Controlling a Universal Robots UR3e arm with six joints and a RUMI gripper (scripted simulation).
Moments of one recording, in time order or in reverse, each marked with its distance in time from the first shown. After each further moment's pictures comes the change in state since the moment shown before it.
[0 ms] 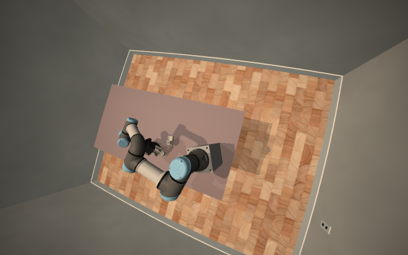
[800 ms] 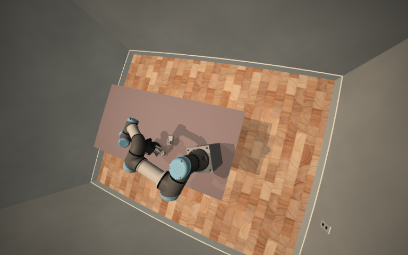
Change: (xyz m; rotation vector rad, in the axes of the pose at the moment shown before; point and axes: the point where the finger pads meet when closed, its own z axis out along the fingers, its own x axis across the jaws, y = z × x) arm 0.000 -0.003 0.003 0.000 0.000 0.000
